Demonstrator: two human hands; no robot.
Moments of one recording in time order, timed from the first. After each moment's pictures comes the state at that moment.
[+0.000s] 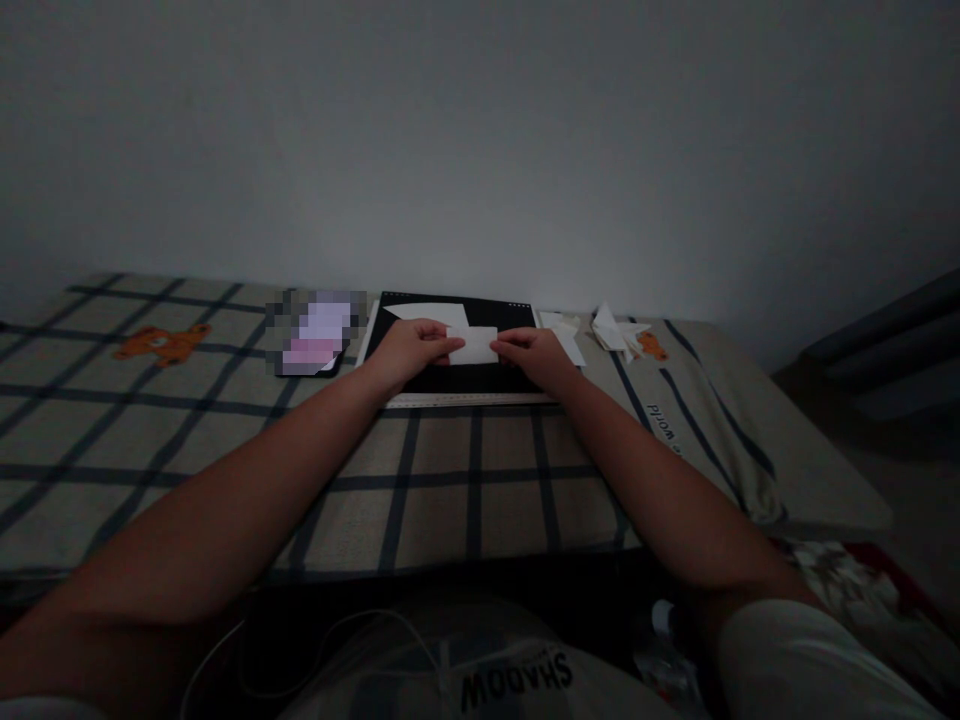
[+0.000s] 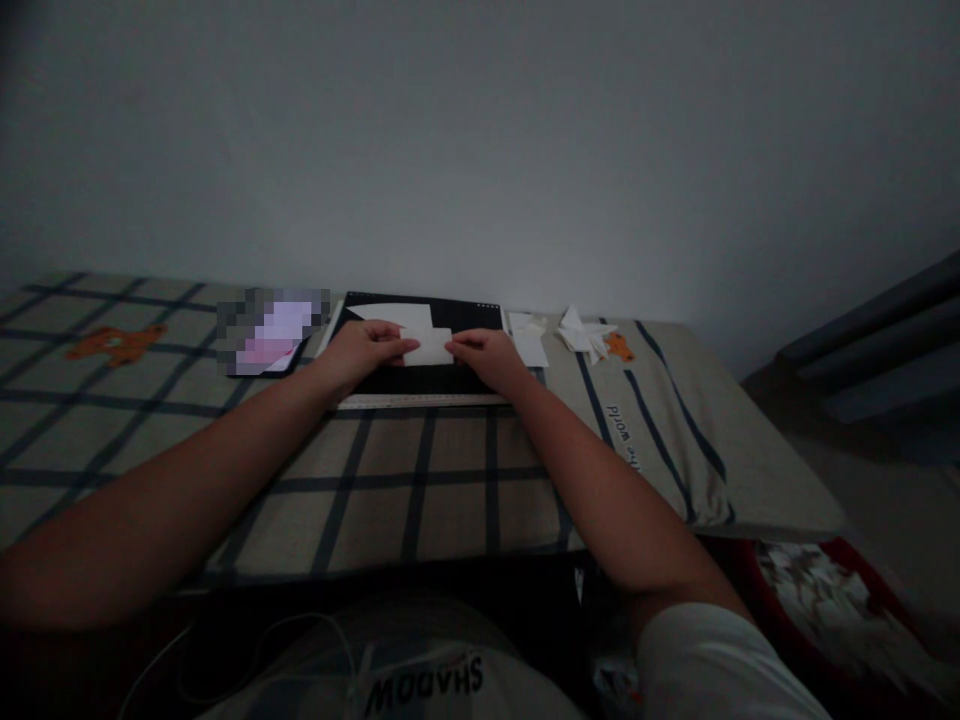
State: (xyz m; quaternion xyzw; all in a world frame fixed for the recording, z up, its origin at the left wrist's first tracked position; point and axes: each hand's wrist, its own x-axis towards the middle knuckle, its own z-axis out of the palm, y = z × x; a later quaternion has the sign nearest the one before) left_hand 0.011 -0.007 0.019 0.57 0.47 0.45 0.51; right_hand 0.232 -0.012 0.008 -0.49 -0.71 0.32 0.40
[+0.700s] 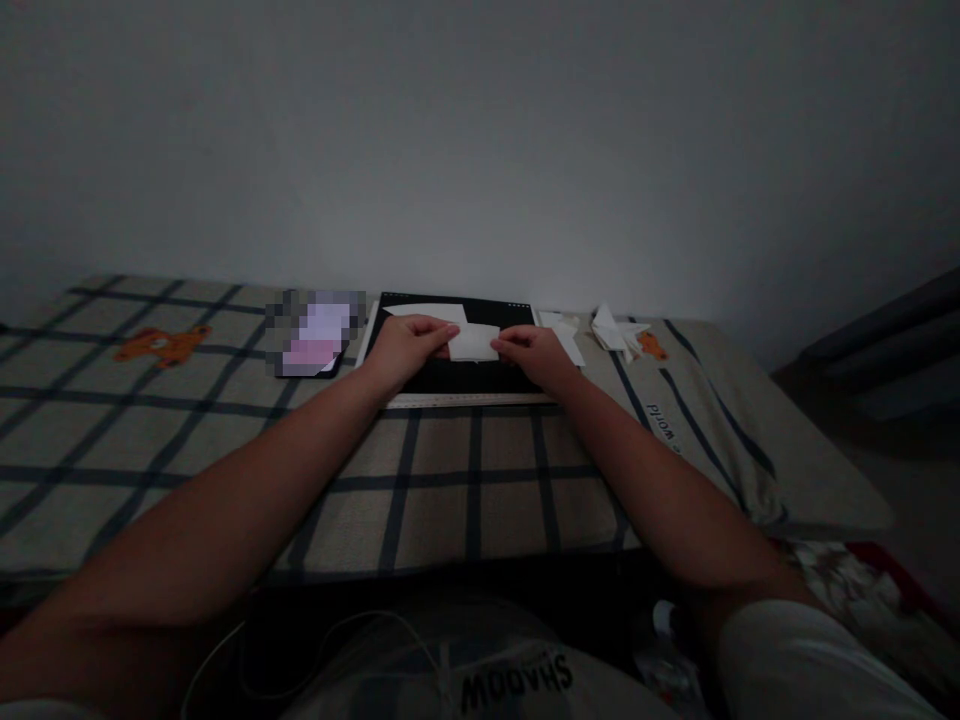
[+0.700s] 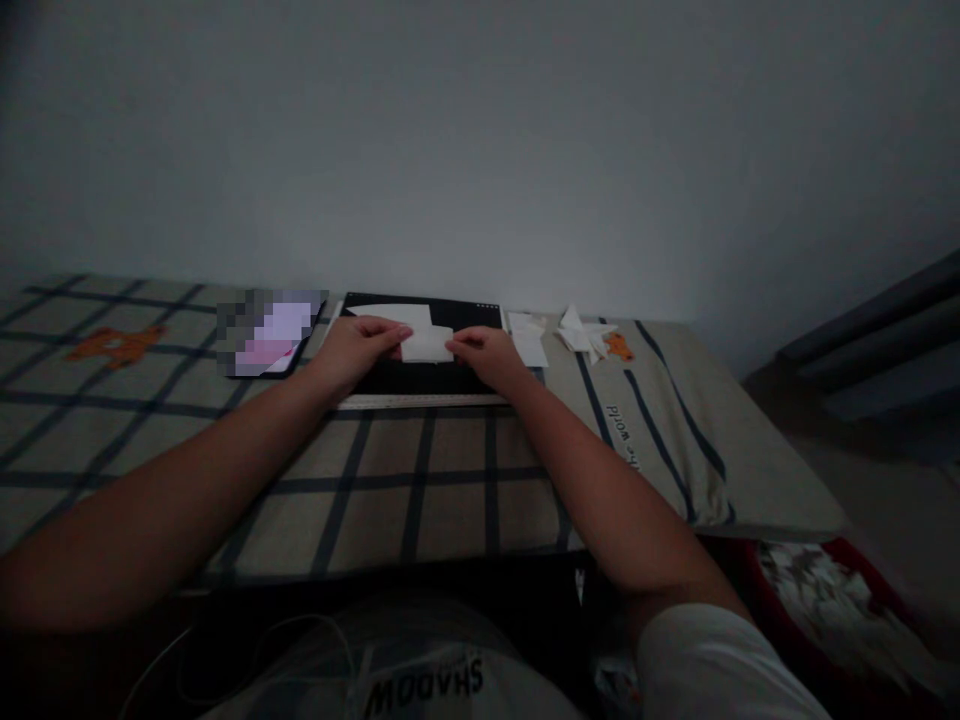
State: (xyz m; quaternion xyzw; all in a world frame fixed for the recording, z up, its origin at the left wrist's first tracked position) left_hand 0.011 -0.008 0.021 0.58 0.46 0.50 0.46; right_hand 0.229 -0.014 0.013 -0.48 -0.69 0.33 0.42
